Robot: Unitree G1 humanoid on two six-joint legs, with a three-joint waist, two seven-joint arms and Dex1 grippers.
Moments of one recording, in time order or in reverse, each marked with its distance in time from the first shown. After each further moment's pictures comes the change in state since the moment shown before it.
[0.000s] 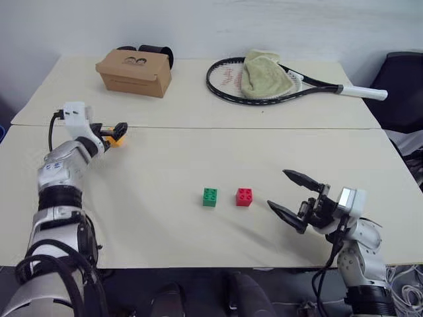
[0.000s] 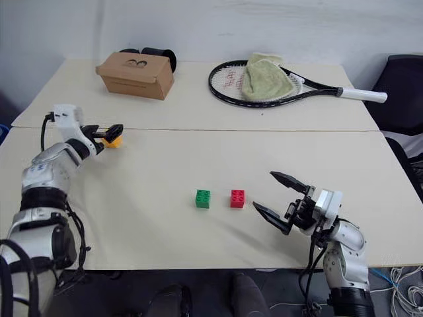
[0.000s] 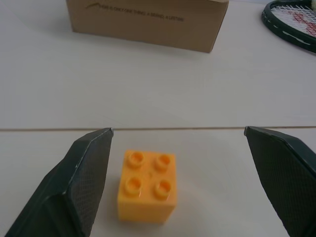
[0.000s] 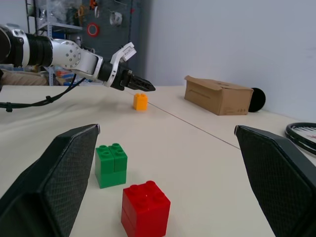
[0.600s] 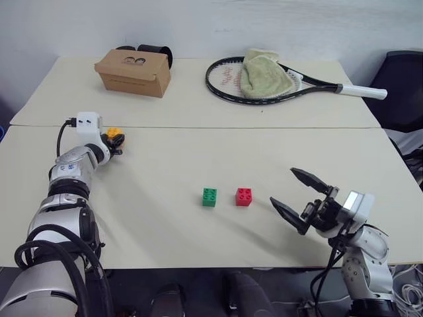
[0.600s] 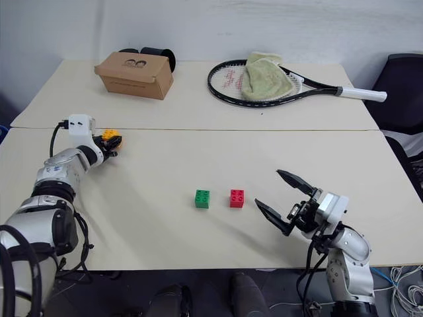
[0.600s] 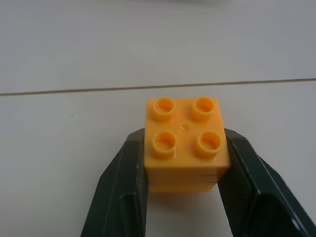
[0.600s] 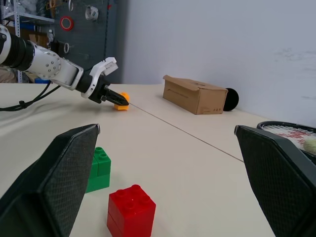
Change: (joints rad) left arm -0.064 0.013 -0.027 0.282 0.089 -0.175 -0.070; right arm 0.060 -0.003 0.015 -0.140 -0.037 0.008 -0.150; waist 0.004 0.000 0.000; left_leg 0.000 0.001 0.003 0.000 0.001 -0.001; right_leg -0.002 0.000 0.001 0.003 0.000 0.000
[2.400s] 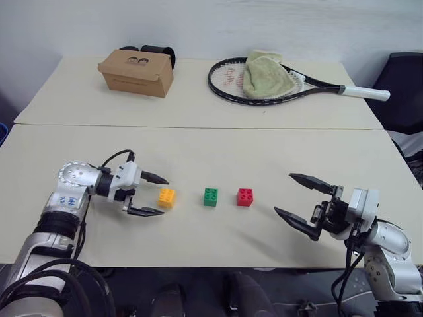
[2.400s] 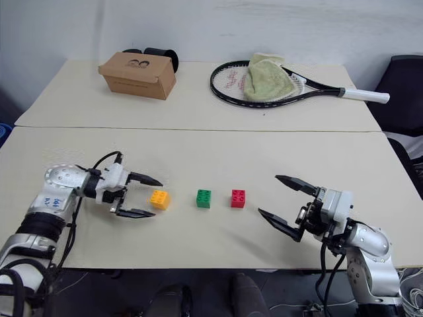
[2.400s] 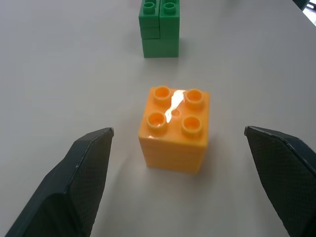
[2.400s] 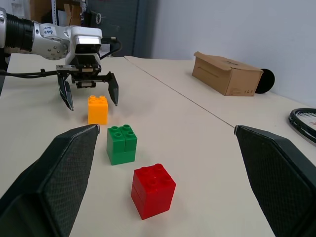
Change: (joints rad) left arm 0.436 0.181 -0.353 -0.635 -0.190 -0.365 -1.048; right arm 0.019 -0.168 -0.033 -0.078 0.039 0.145 0.065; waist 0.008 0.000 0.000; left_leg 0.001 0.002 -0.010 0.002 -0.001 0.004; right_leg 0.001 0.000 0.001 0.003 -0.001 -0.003
